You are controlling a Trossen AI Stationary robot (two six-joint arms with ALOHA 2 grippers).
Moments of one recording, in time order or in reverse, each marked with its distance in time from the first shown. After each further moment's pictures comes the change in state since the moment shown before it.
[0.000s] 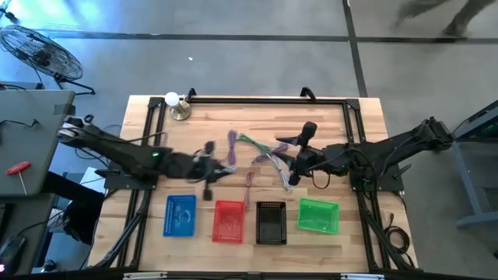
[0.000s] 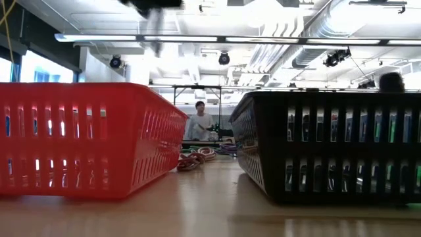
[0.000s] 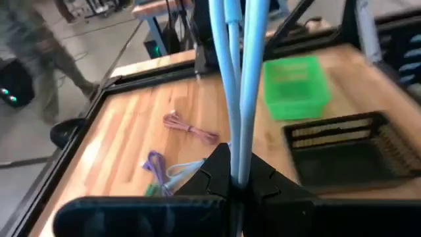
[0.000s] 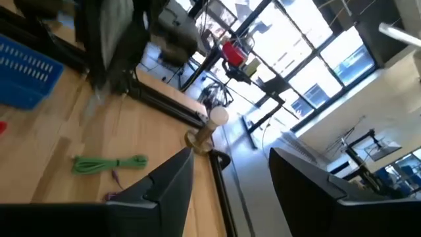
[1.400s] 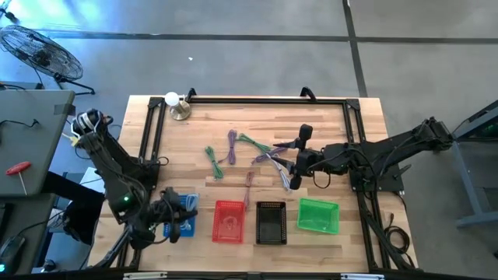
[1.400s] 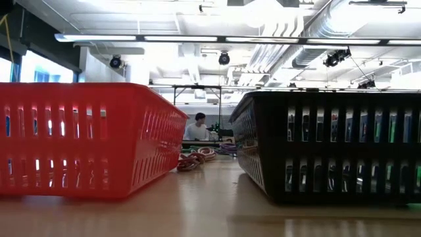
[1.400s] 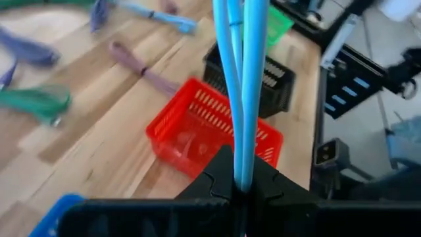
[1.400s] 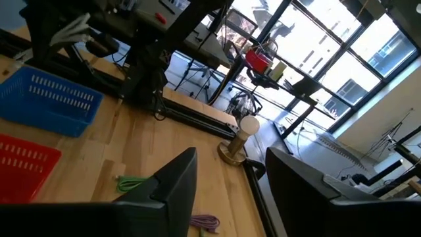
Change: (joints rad) left arm -0.719 0.093 0.001 -0.521 -0.509 -1.462; right arm -0.005 0.002 -0.002 0.000 -0.119 0.140
